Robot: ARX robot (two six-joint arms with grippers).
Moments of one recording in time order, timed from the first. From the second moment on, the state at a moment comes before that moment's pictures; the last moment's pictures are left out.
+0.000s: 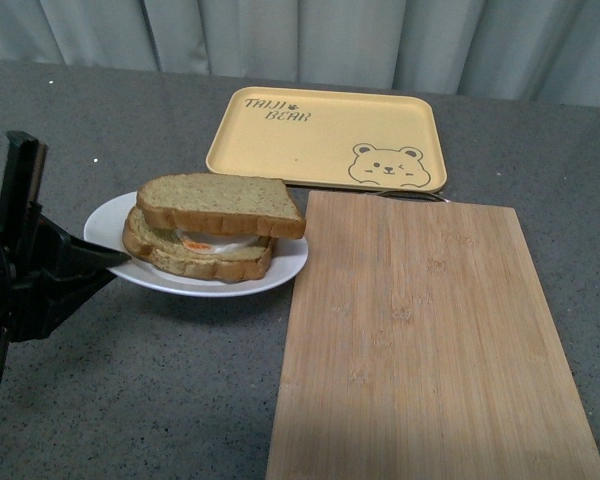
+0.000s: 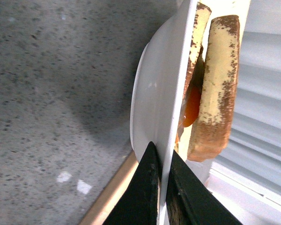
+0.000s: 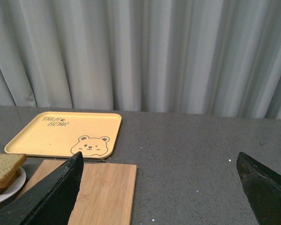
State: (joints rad) left arm -0.06 1.86 0.46 0.78 0.43 -1.24; right arm 0.00 0.00 0.00 0.00 0.00 0.00
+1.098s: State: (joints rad) left arm -0.26 2.32 1.30 0.56 0.40 -1.30; right arm 0.00 0.00 0.00 0.00 0.00 0.00
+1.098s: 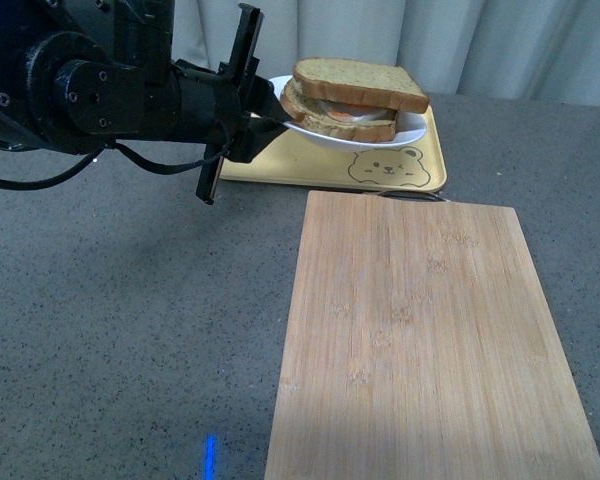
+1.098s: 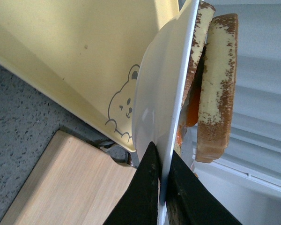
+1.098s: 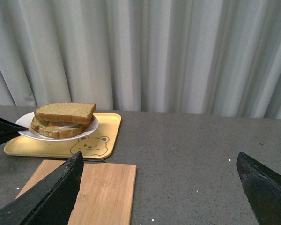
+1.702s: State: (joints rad) left arm -0.29 2.42 1.43 0.51 0.40 -1.28; right arm 0.00 0.00 0.00 0.00 0.00 0.00
